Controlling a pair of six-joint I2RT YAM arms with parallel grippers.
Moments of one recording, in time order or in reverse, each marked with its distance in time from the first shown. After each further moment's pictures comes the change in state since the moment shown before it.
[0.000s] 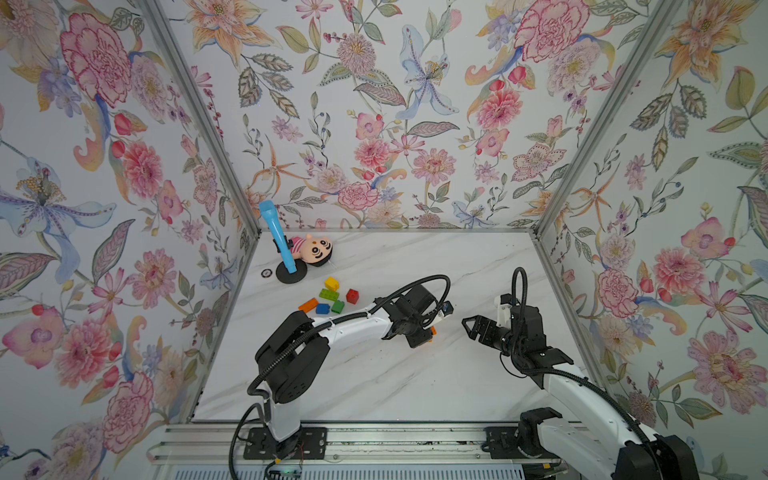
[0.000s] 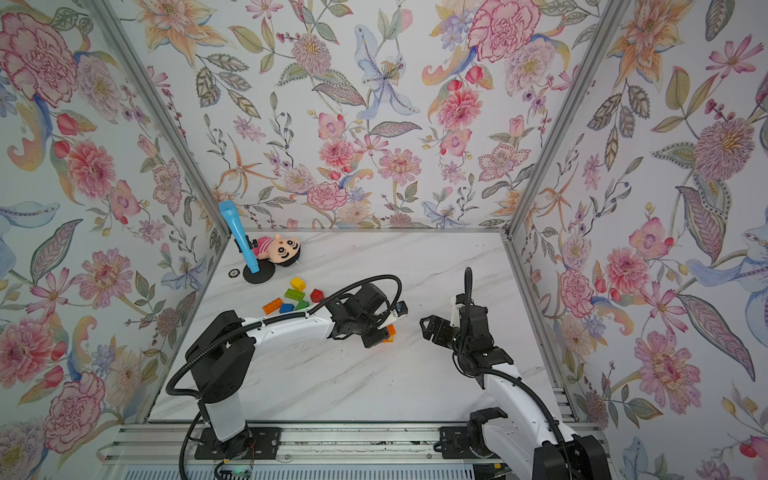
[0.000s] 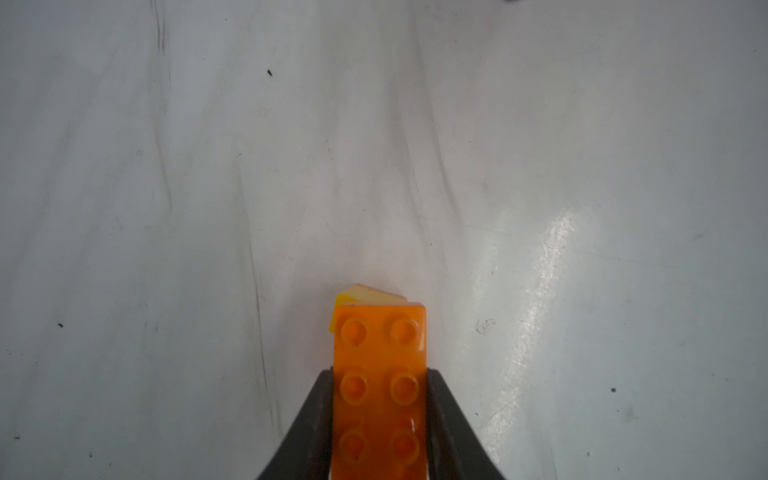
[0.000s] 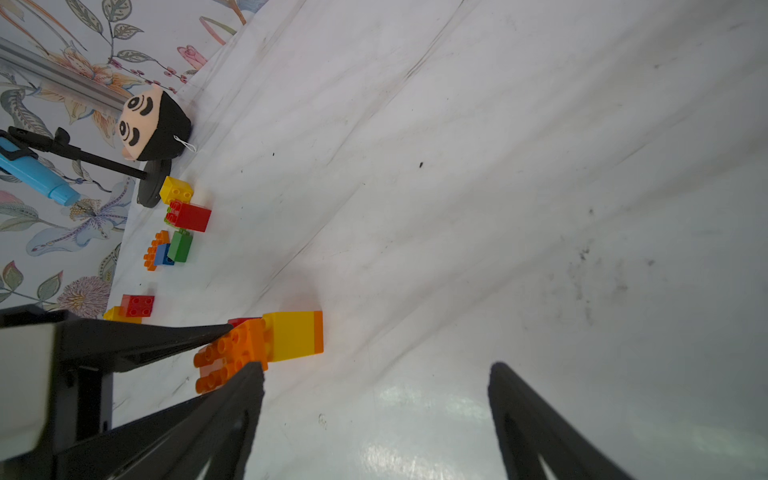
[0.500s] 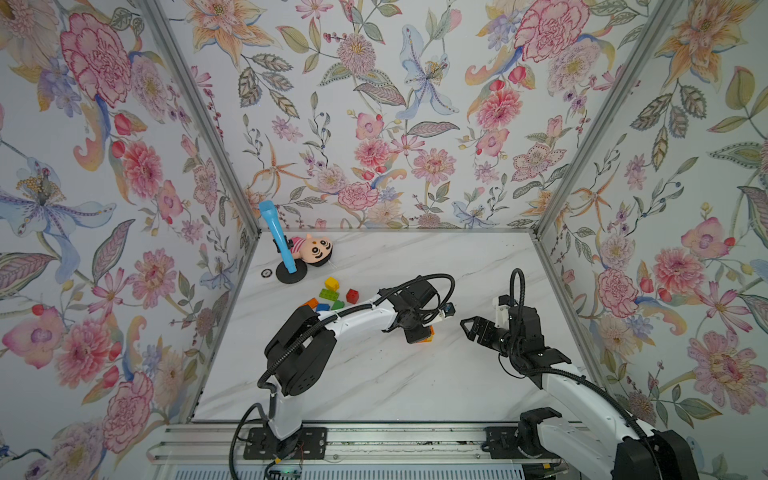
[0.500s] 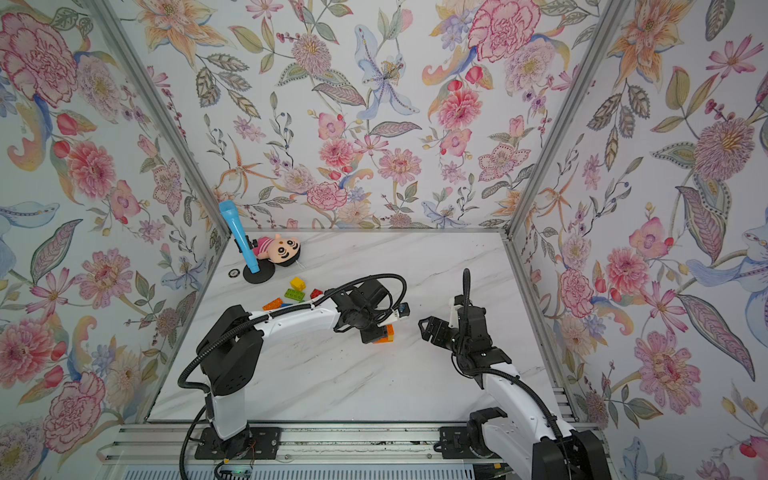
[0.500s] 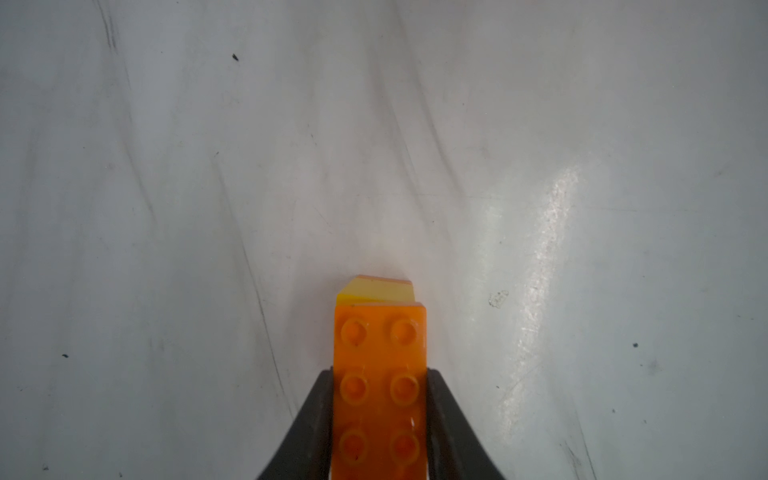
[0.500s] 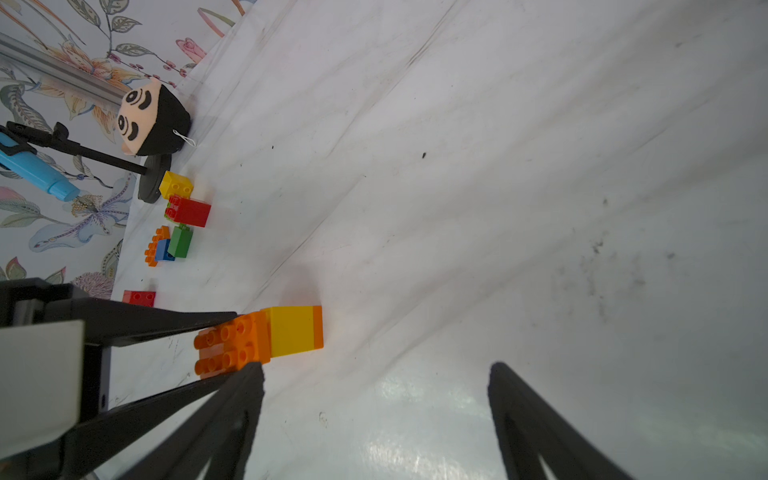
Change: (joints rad) left arm 0.043 0.058 0.098 -0.137 0.042 0.144; right arm 0.013 0.012 -0.013 0.024 -0.007 0.010
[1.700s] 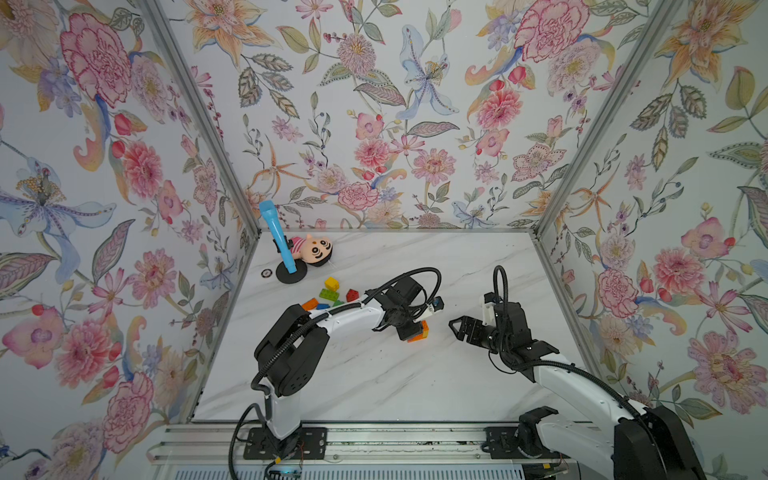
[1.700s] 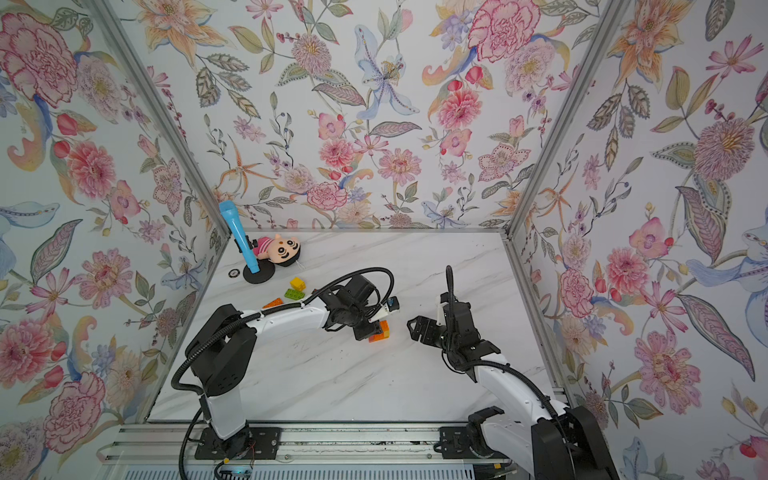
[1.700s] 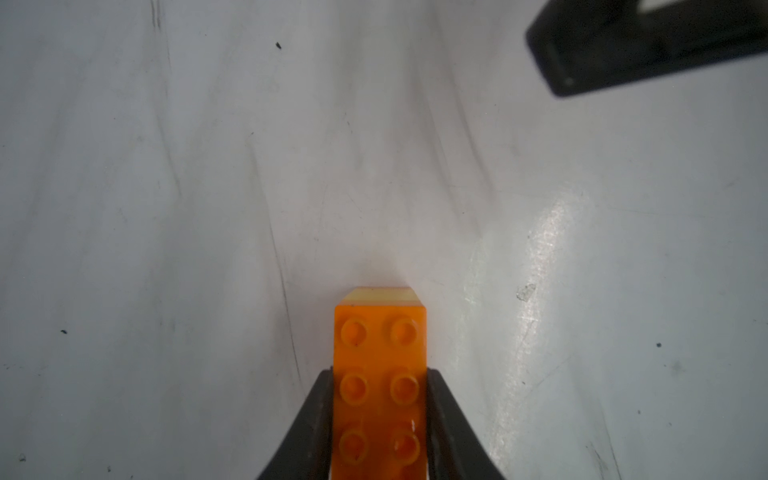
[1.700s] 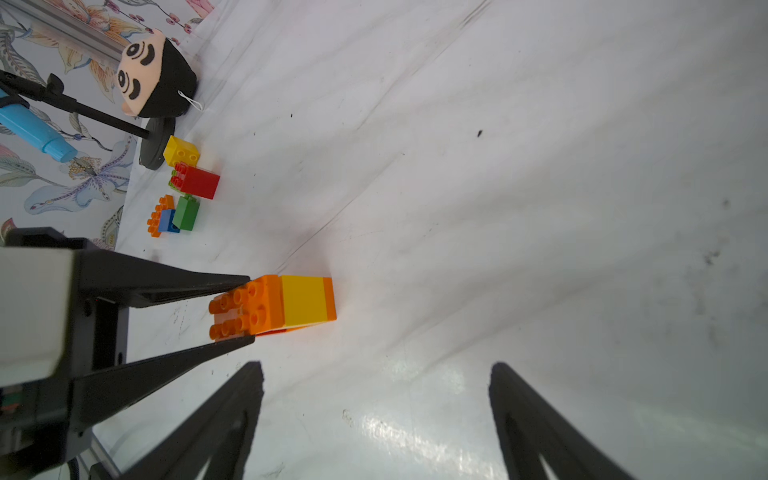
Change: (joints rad) left arm 0.061 -0.051 -0.126 0.149 0.071 -0.035; right arm 0.123 0.108 0.066 0.020 0.040 0.016
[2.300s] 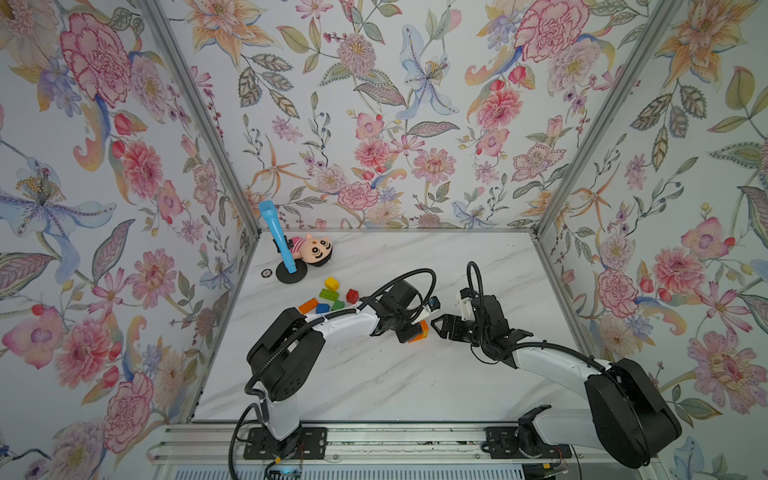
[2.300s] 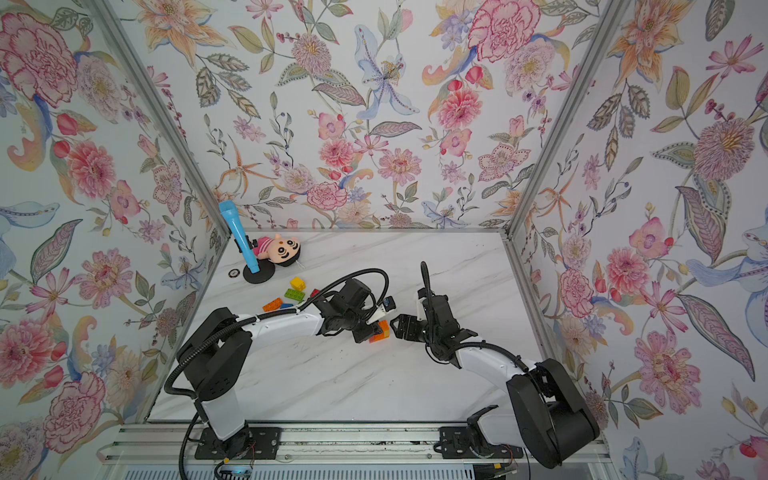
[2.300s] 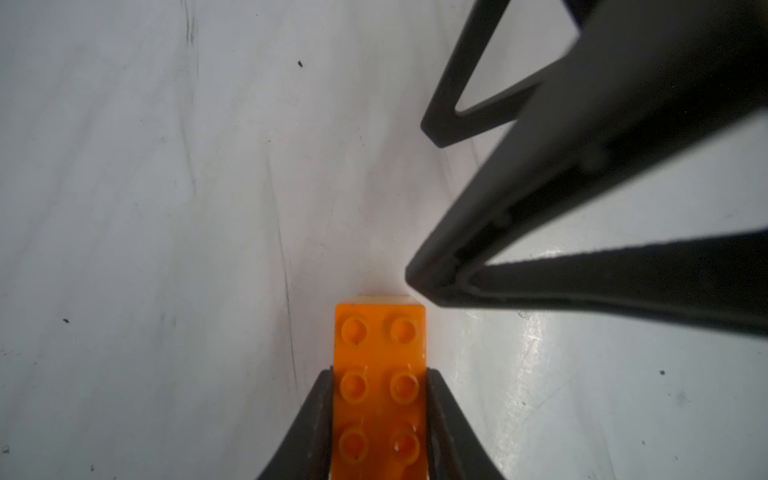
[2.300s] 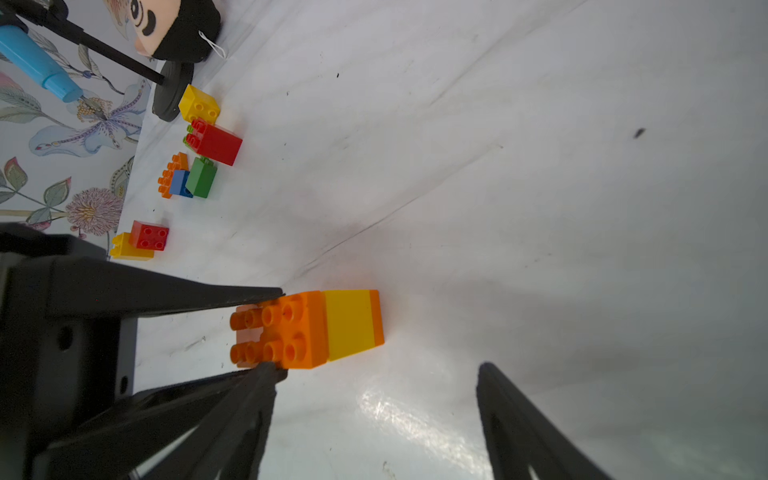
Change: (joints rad) left arm 0.000 -0.050 -0.119 0.157 0.004 -0.065; right arm 0.118 0.249 0.071 0.172 -0.035 -0.016
